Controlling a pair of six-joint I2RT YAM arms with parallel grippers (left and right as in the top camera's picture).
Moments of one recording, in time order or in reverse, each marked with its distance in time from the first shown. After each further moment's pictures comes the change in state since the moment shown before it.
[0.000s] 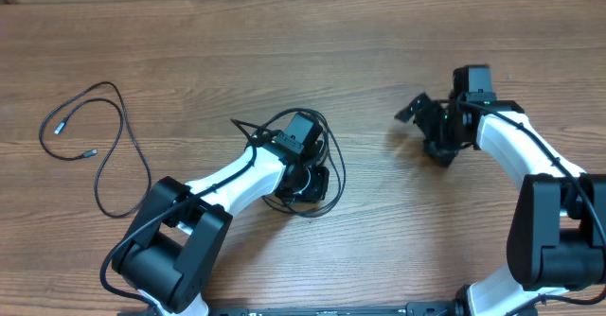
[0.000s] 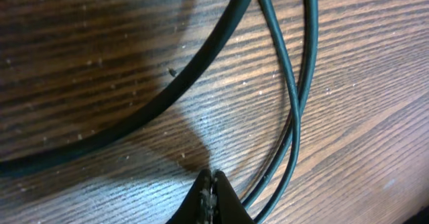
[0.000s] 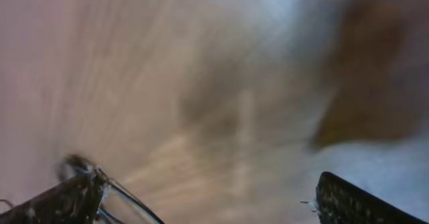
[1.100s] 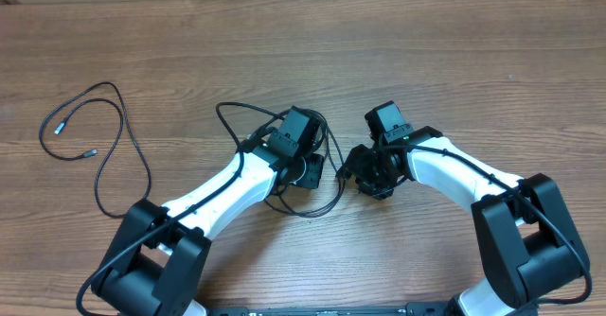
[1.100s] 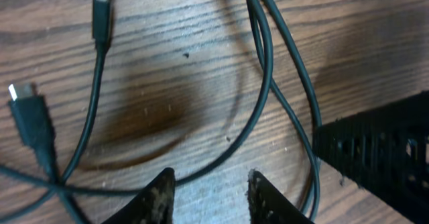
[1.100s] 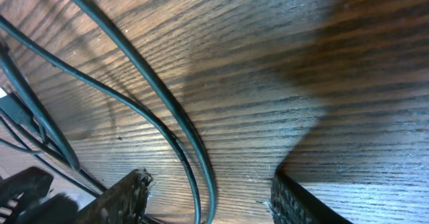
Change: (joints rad) left arm 0.000 -0.113 -0.017 0.085 -0.263 0.101; right arm 0.415 -0.013 -0.132 0.036 -0.035 0.083
